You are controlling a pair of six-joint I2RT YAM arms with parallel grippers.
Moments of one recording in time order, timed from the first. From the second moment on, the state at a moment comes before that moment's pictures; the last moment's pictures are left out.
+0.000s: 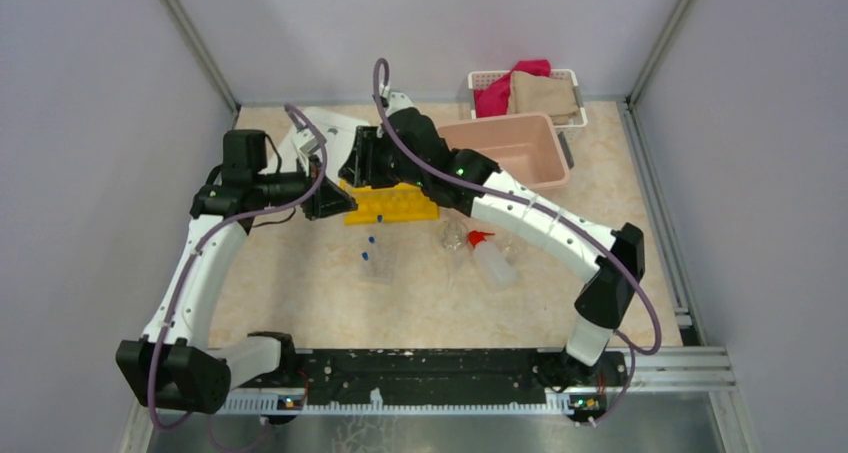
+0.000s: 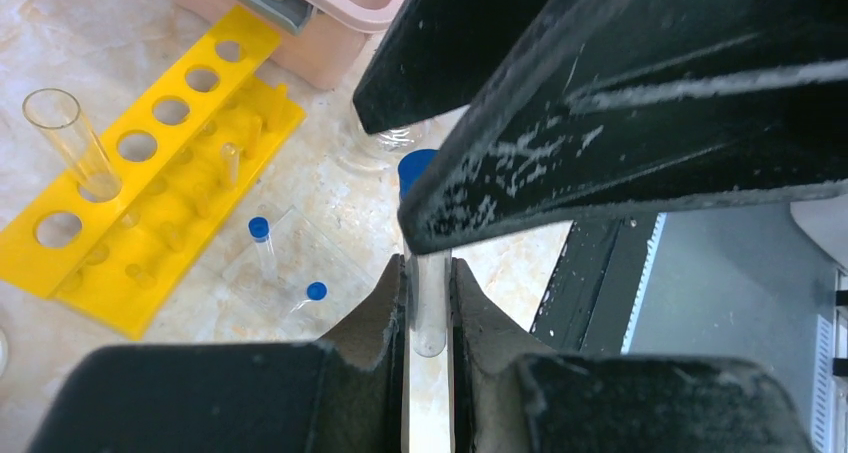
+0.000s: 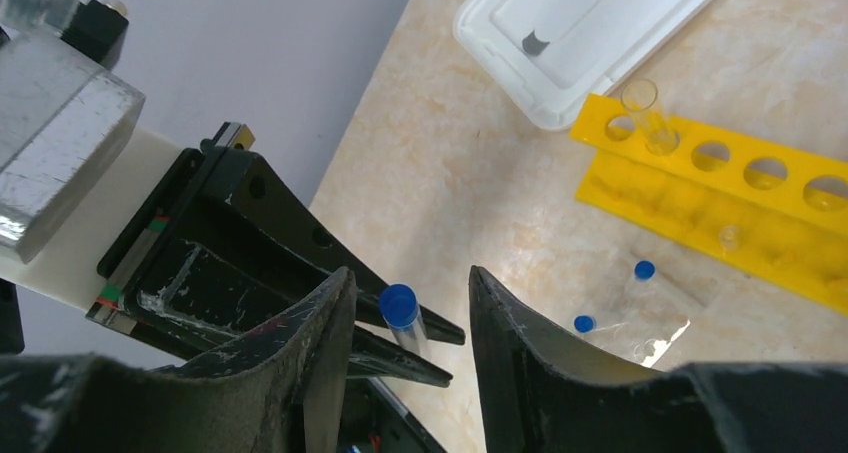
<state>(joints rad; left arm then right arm) -0.11 1.16 1.15 -0.68 0.99 0.18 0.98 1.70 1.75 -0.41 0.06 0.67</state>
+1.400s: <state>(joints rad) -0.03 1.26 1.13 -0.66 0.67 0.14 0.96 1.44 1.14 -0.23 0.24 0.40</state>
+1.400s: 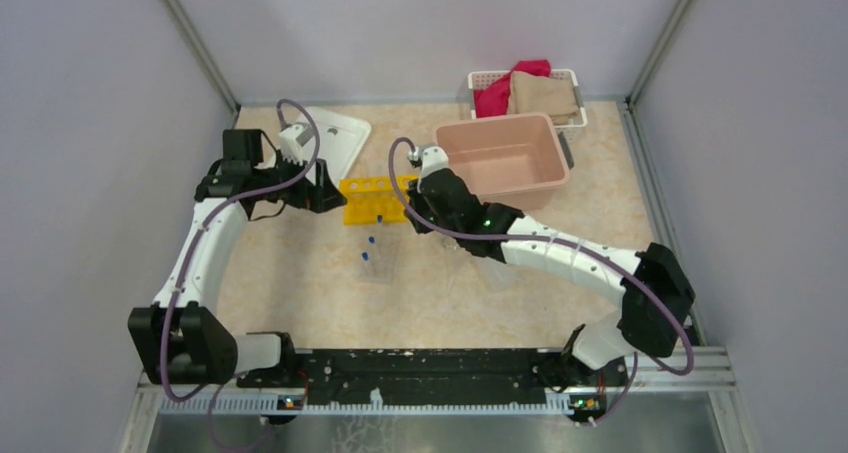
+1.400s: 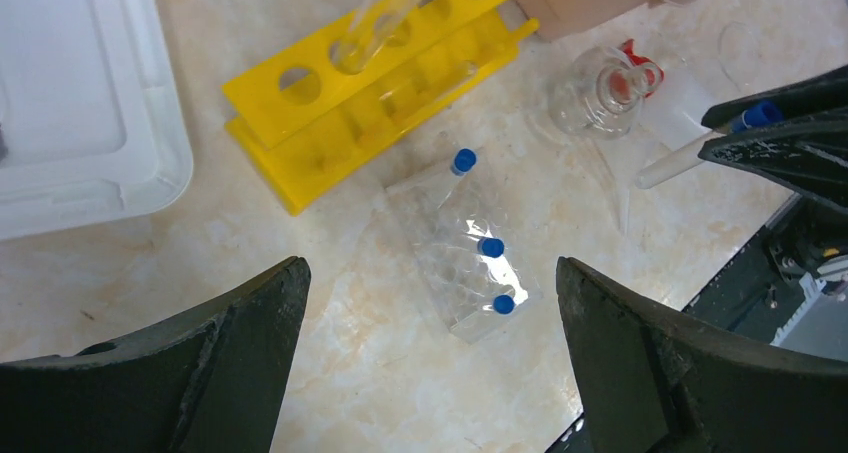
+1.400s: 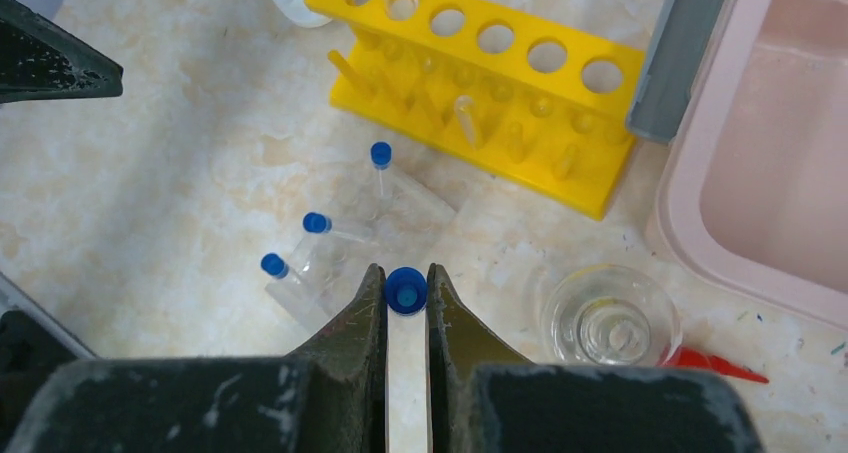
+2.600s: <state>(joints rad) 0.14 1.34 1.13 -0.69 0.70 0.12 1.06 1.72 1.08 0.13 0.34 0.30</state>
